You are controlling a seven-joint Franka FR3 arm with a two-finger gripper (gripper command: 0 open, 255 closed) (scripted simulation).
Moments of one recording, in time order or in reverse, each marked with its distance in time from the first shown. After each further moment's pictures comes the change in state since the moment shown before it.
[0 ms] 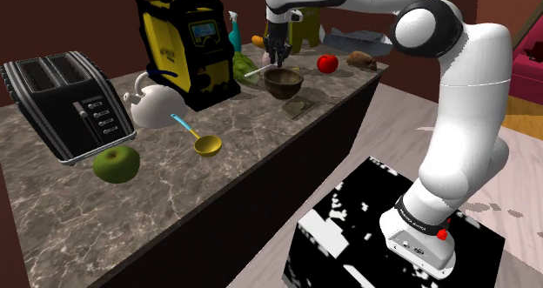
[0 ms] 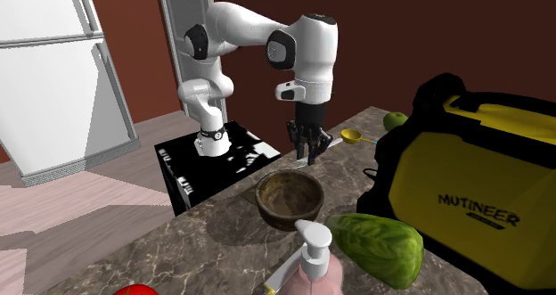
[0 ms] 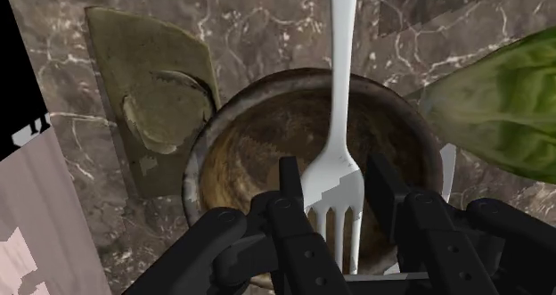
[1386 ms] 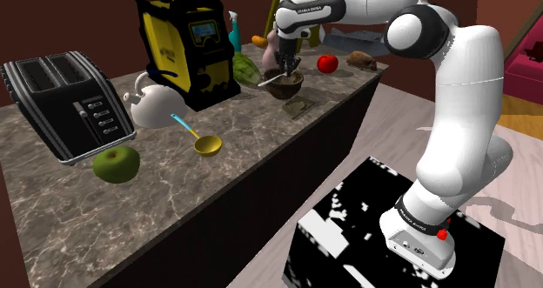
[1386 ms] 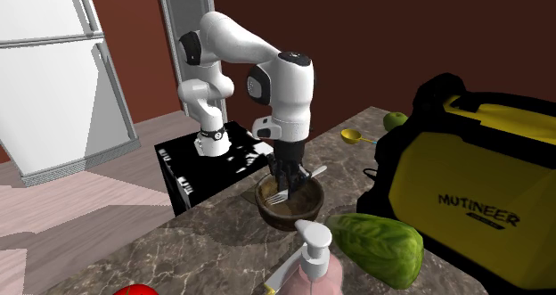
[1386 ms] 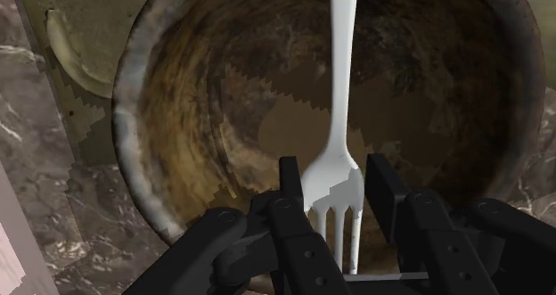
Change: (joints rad) arm -0.086 0.066 -0.033 -0.069 0.000 0.143 -0.099
